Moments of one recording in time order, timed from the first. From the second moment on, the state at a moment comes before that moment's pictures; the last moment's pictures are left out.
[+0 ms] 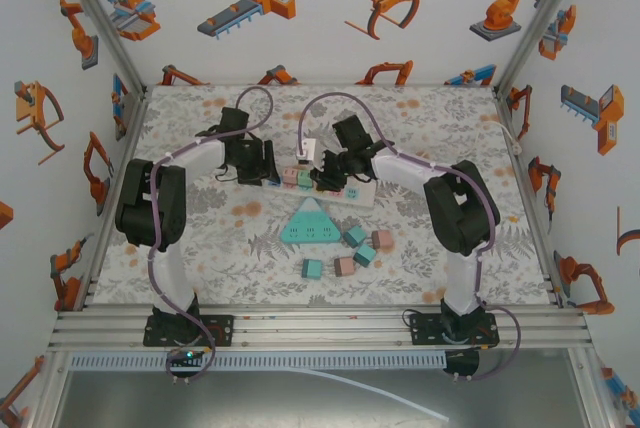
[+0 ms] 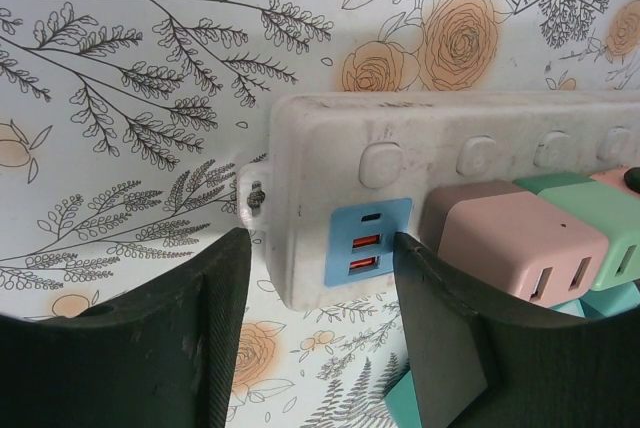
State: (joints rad) left arm -0.32 1.93 1.29 -0.45 0.29 -0.28; right arm 0.59 1.96 1.36 -0.31 -0.57 -0.78
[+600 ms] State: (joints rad) left arm -0.32 1.93 1.30 -0.46 0.28 -0.28; right arm 0.59 1.90 1.34 -0.29 -0.58 -0.76
